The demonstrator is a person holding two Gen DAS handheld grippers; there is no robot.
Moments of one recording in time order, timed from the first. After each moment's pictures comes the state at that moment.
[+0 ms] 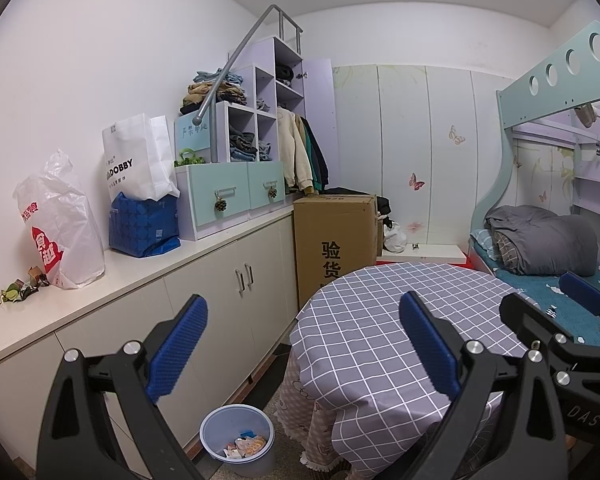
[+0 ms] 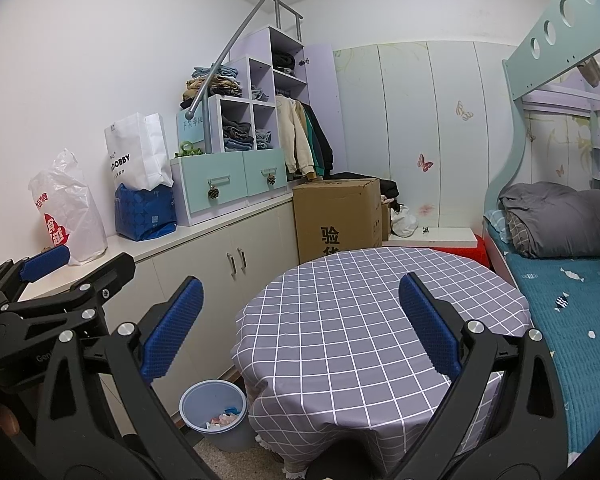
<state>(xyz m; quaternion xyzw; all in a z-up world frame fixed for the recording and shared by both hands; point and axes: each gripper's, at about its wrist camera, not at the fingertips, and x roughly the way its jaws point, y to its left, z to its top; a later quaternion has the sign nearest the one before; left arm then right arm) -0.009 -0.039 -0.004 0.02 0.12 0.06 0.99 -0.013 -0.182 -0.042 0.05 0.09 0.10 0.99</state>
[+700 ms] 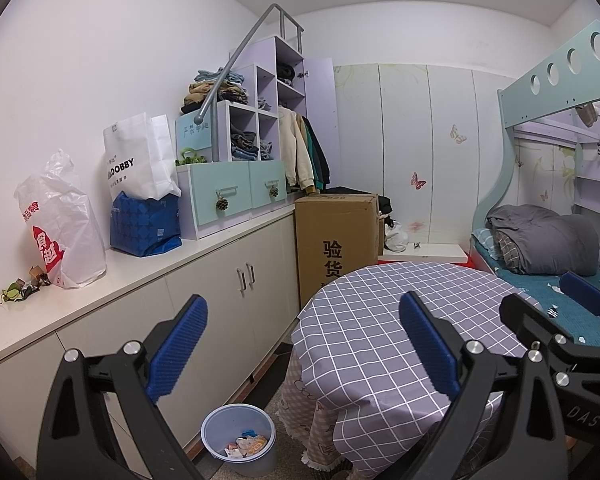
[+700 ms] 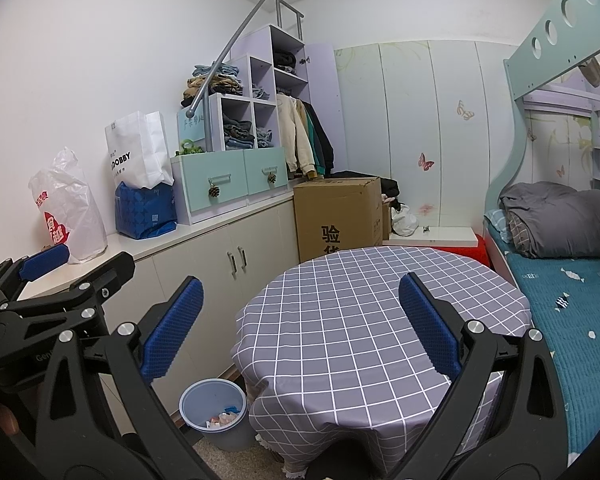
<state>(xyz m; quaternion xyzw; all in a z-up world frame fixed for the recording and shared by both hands) -0.009 -0.036 -0.005 0.02 0.12 0.06 0.99 -0.014 -0.182 -0.043 0.05 0.09 0.10 0.99</state>
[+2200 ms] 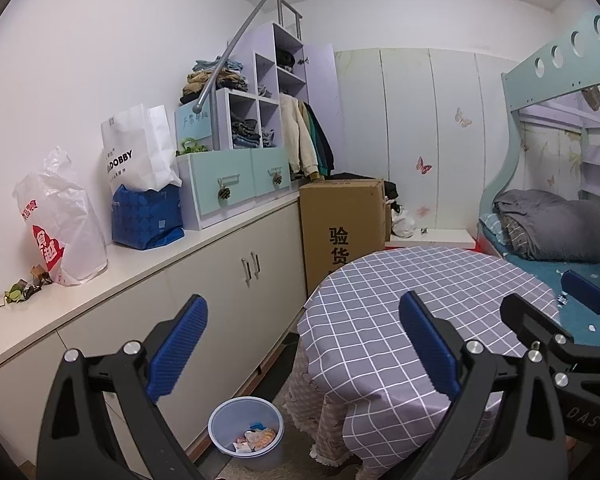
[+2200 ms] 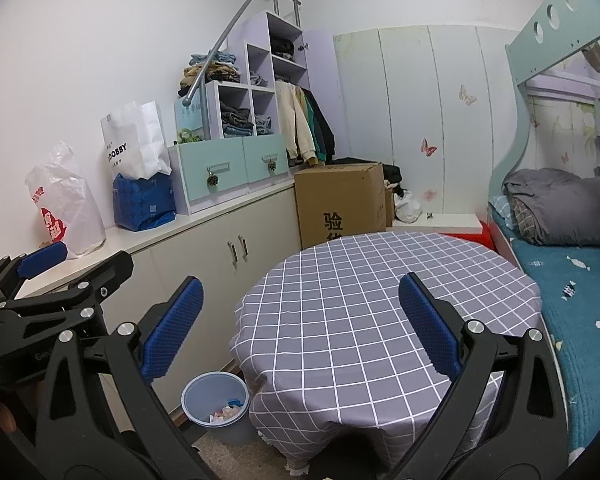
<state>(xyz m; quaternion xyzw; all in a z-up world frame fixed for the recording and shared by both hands) 0.018 -0.024 -0.022 0.04 0.14 0.07 0.99 0.009 -0.190 -0.072 0.06 0.11 0.11 0.99</state>
